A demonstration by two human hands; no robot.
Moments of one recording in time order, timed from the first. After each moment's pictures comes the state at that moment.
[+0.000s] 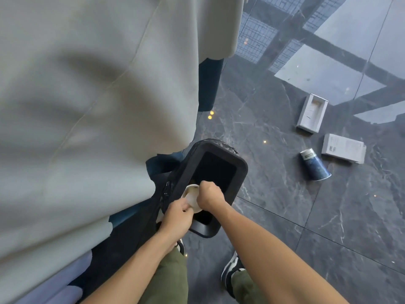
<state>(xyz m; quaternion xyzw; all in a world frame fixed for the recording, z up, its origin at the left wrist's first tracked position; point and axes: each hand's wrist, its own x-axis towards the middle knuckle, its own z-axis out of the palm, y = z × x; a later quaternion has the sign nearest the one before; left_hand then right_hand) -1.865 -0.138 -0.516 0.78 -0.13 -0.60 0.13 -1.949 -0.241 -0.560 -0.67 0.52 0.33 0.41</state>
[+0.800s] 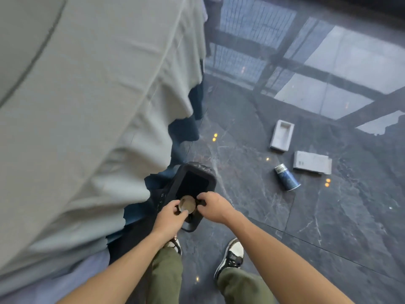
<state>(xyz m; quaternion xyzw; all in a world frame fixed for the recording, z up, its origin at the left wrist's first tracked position) -1.903 -0.176 -0.321 0.81 -0.20 -0.54 0.10 -2.045 -0.280 -0.353 -0.71 0.45 0.23 0.49</state>
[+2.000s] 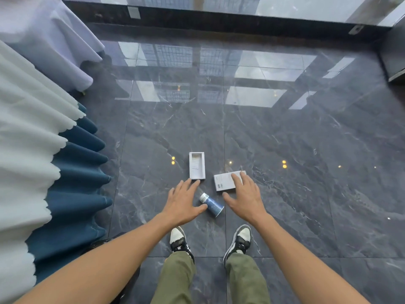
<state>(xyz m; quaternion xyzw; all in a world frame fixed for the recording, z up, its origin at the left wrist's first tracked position) -2.256 -0.551 -0.261 0.61 -0.68 -0.39 -0.10 -2.477 -0.553 -0.266 -0.64 0.71 0.05 0.29</state>
